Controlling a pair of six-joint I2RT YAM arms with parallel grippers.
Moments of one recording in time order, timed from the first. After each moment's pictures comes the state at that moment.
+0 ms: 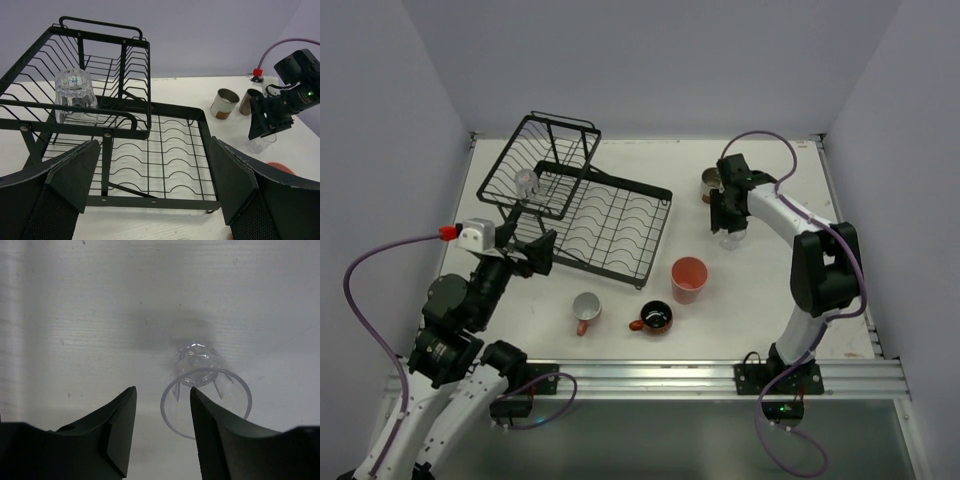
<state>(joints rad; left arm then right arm) -0.46 0.33 0.69 -0.27 -0.14 -0.21 0.28 1.79 1.33 -0.71 0.08 0.27</state>
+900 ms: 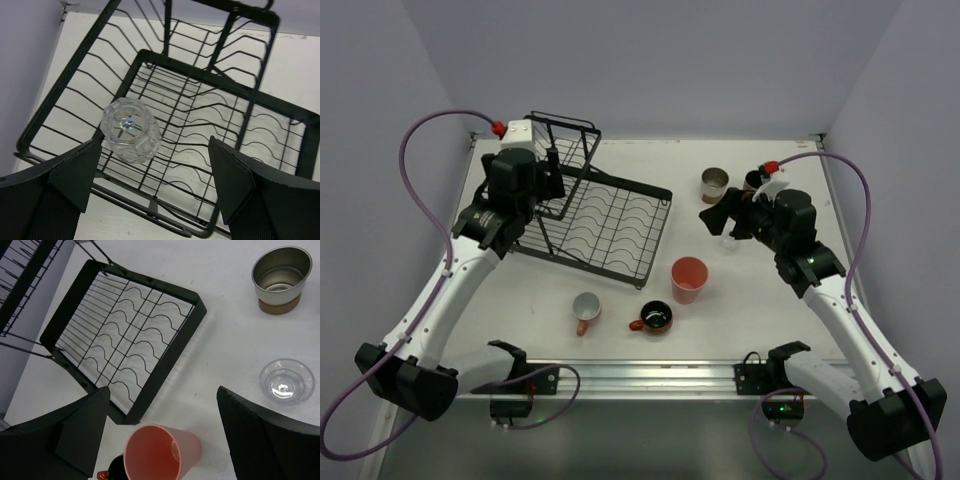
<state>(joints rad) -0.40 1.15 1.26 -0.52 -0.45 -0.23 0.31 0.96 0.88 -0.27 -0.19 0.43</state>
